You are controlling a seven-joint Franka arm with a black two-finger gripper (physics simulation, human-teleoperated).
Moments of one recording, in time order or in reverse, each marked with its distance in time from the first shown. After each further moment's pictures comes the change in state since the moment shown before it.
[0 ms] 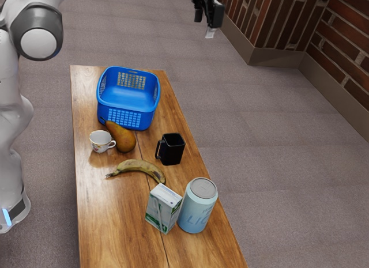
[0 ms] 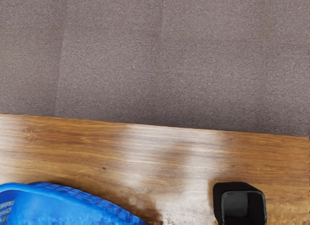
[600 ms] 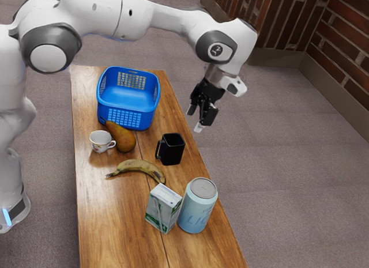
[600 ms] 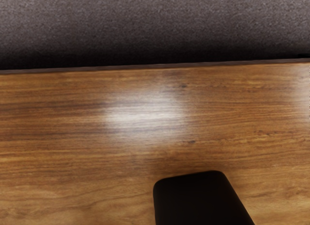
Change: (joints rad) arm -0.145 0.100 0.068 -0.589 -0.141 0.310 0.063
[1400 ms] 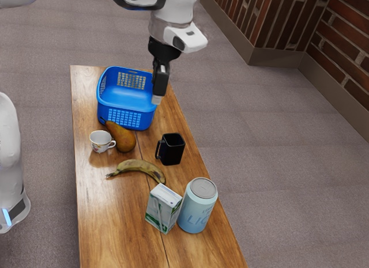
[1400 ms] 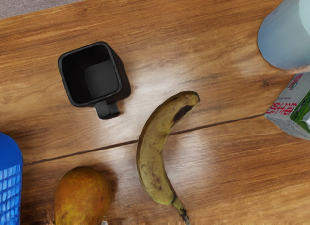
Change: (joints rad) arm 0.774 -0.679 -0.977 -0.260 0.026 -0.104 -0.047
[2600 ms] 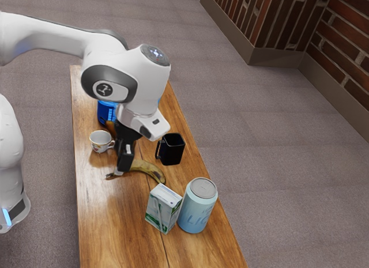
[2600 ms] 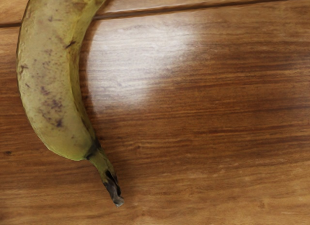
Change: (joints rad) arm 0.094 -0.226 -0.254 -0.540 -0.212 0.222 -0.095
